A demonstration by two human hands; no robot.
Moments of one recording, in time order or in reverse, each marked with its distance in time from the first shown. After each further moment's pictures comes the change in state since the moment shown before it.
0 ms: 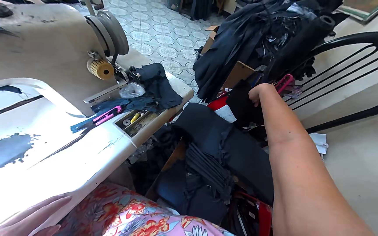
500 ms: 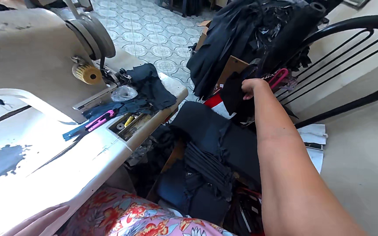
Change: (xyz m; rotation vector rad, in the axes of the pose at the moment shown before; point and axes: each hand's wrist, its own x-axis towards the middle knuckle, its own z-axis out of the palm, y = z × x) left_hand 0.003 0.038 -0.011 -0.013 -0.041 -0.129; right_hand 0.044 0.011 0.008 0.541 0.012 -0.033
